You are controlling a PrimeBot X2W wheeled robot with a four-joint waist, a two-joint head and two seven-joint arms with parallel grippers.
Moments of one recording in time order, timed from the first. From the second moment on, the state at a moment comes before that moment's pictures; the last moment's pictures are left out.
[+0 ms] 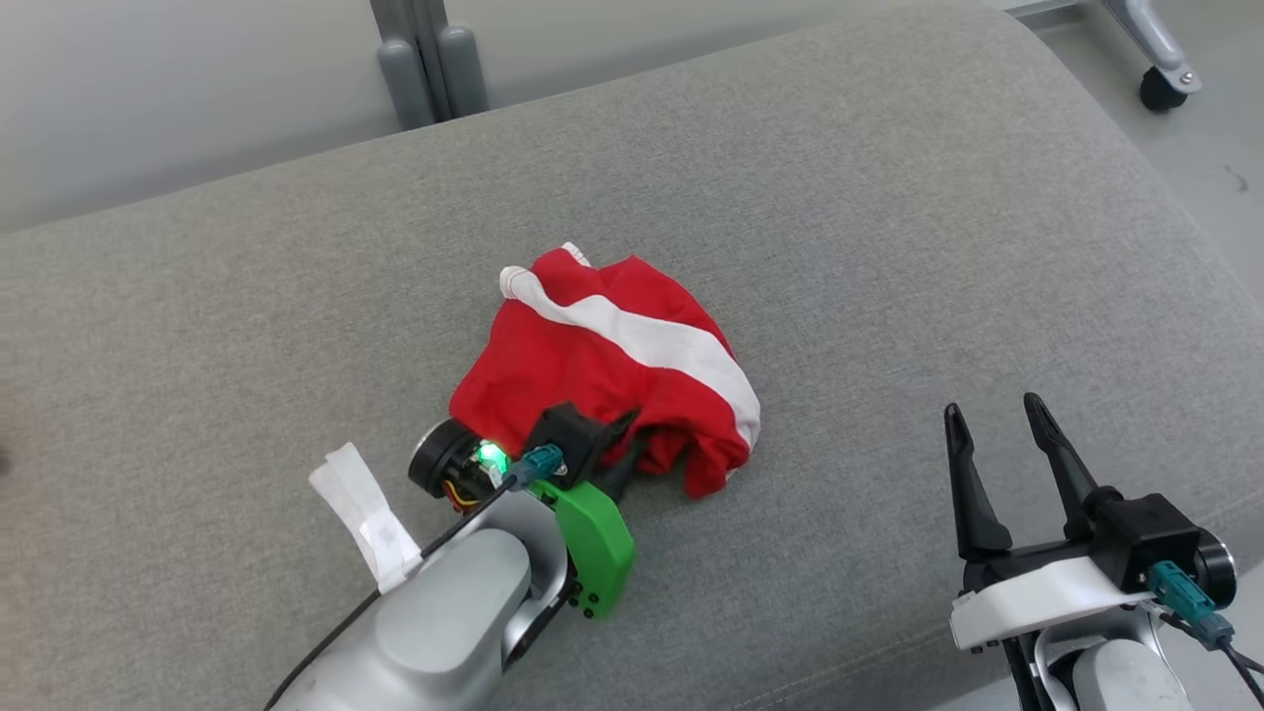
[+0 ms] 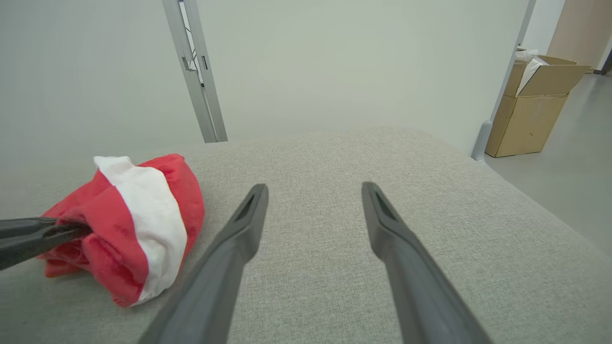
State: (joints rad) left arm -0.68 0.12 -1.03 0.76 -0.61 -0.05 -0.20; right arm -0.02 -0.05 0.00 0.10 0.09 0.13 -0.26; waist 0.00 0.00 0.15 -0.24
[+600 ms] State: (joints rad) left arm -0.48 0.22 -0.77 0.47 -0.58 0.04 -0.26; right arm 0.01 -0.05 -0.02 0.11 0.06 0.13 -0.26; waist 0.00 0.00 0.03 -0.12
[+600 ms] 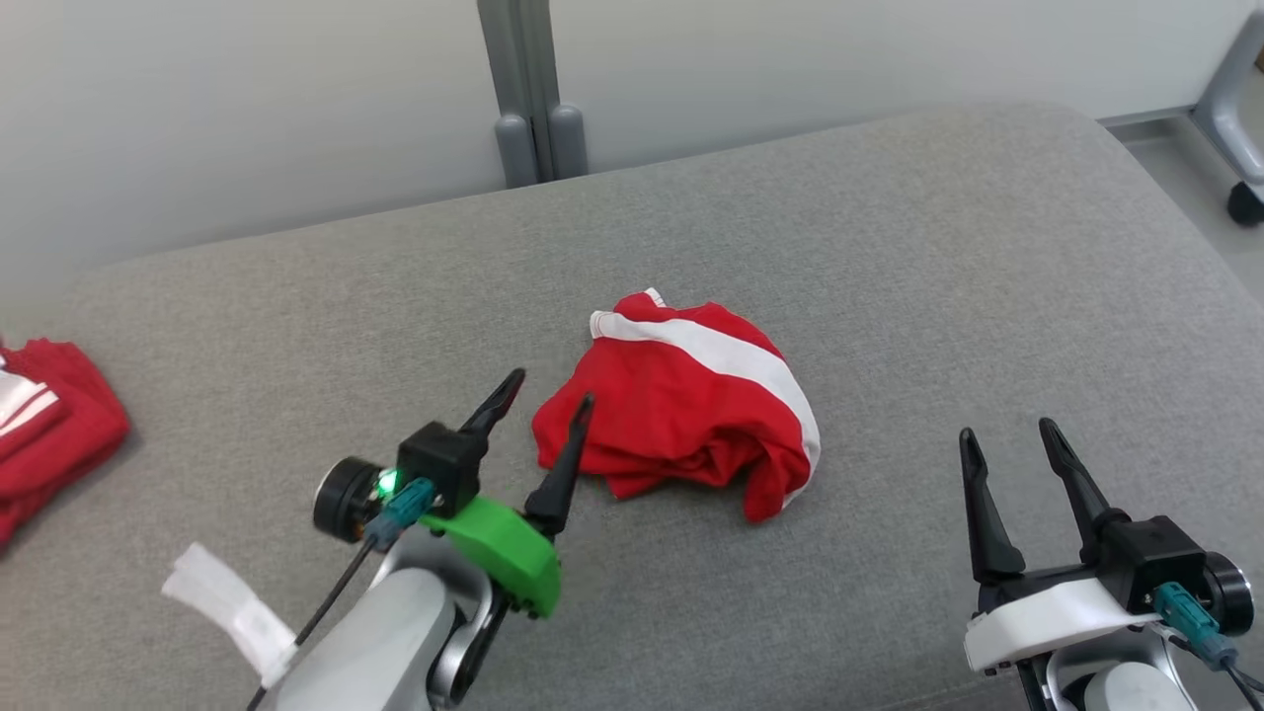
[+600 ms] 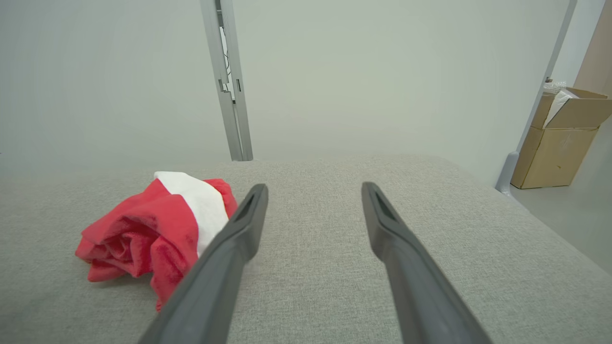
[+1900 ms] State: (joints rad) left arm 0.06 0.08 -0.12 0.23 -0.32 -0.06 -0.26; right arm 0.07 -0.05 0.01 0.15 0.09 0.13 -0.26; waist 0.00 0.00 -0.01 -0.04
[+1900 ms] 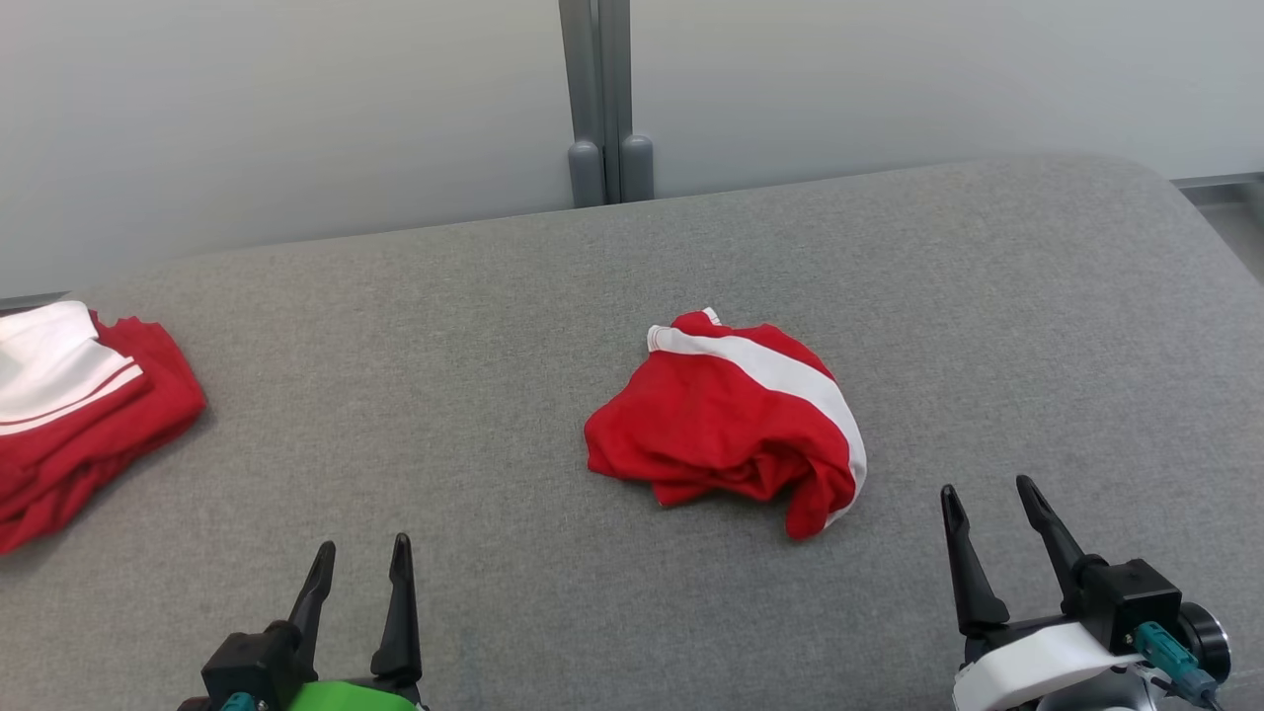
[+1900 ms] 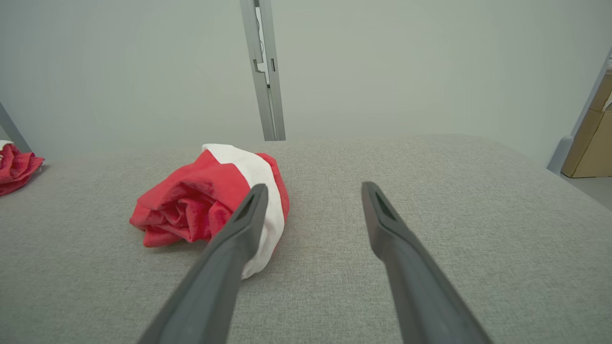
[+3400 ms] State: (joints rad) left arm -0.82 0.08 -0.69 0.91 -0.31 -0.13 -0.02; right arm -0.06 -0.05 0.08 0.13 0.14 0.13 -0.26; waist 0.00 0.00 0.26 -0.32
